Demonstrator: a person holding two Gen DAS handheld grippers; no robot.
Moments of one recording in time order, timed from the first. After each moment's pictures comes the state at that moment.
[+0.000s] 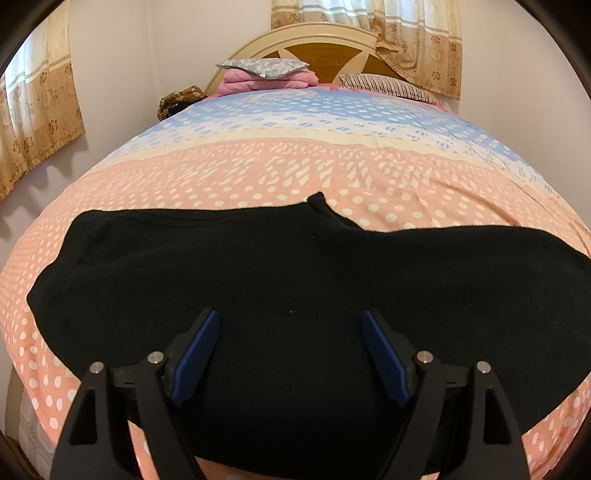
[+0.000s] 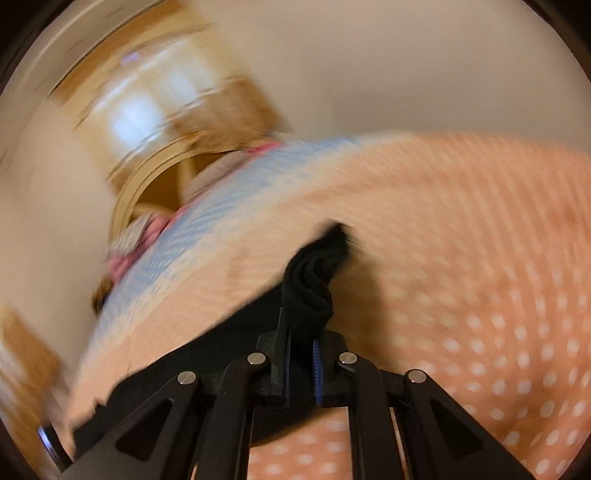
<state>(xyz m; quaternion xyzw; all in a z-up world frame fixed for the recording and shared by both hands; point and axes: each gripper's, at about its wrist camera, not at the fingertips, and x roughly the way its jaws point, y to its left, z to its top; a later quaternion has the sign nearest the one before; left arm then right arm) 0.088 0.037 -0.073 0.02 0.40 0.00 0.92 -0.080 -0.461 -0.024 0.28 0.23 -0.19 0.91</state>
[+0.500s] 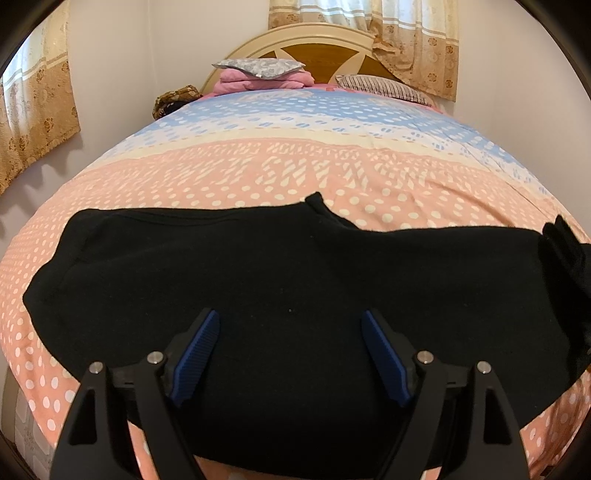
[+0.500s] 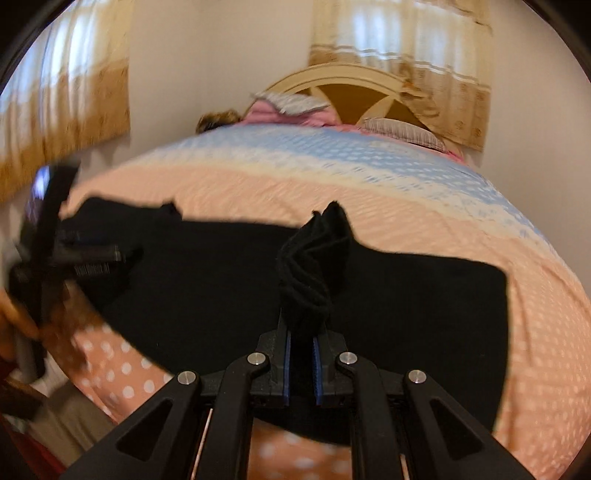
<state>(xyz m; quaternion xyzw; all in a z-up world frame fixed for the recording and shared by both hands) 0.088 0.040 -0.073 0.01 0.40 -0.02 0.92 0.020 -0.201 -0.068 -0.06 0.33 0.05 0.94</state>
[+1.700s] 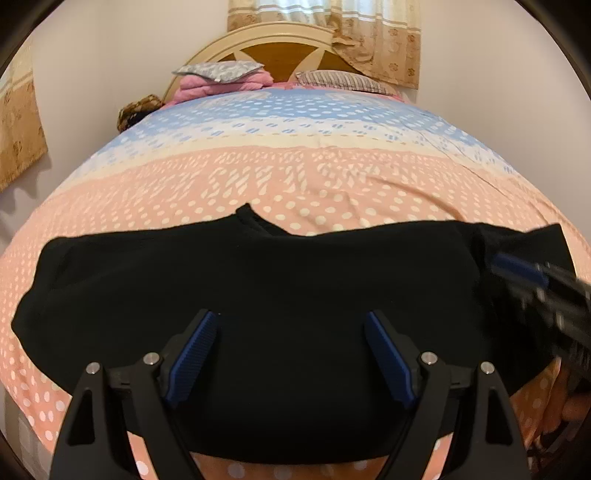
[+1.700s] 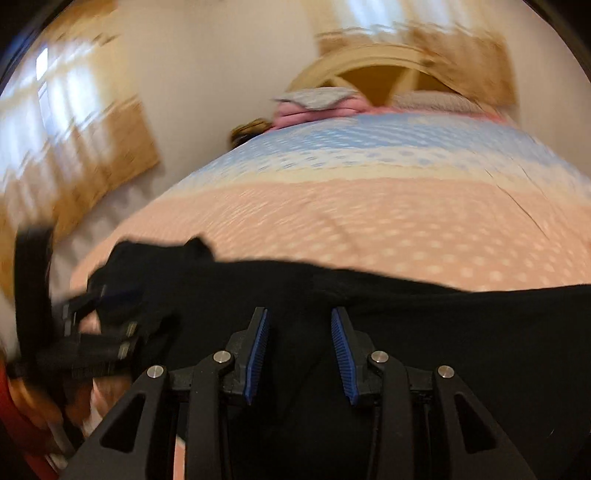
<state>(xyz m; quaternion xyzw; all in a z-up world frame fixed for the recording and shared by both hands) 0.085 0.006 -0.059 0.03 0.40 -0.08 0.91 0.073 -0.206 -0.071 0.05 0.33 0.16 0.93</state>
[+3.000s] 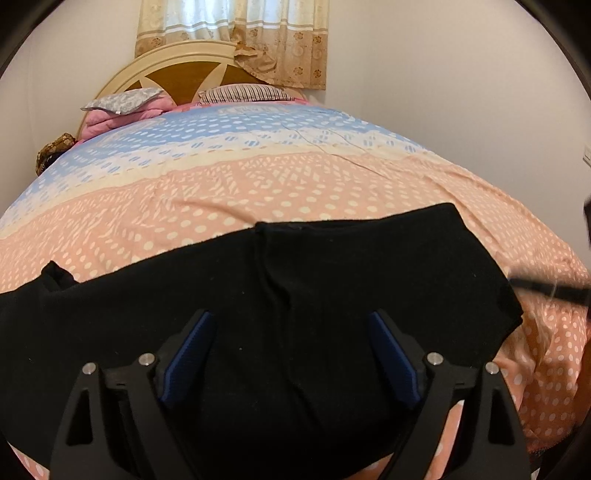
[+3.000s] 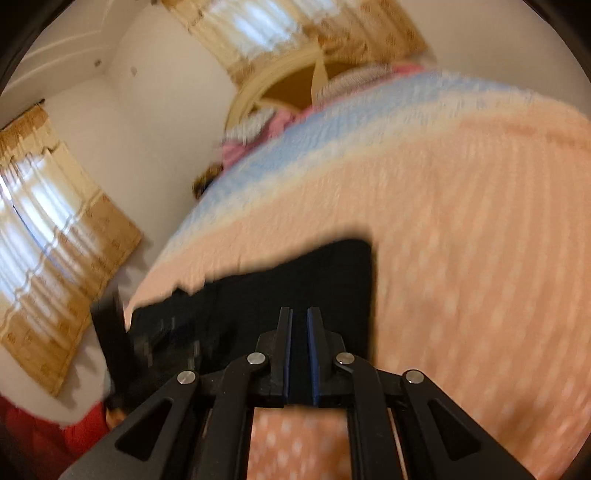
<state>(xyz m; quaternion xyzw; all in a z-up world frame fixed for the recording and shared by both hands) 0.065 -0.135 -0.062 0.06 0.37 -0.24 0.90 -0.035 -0.370 -0.051 0.26 0.35 0.09 0.90</state>
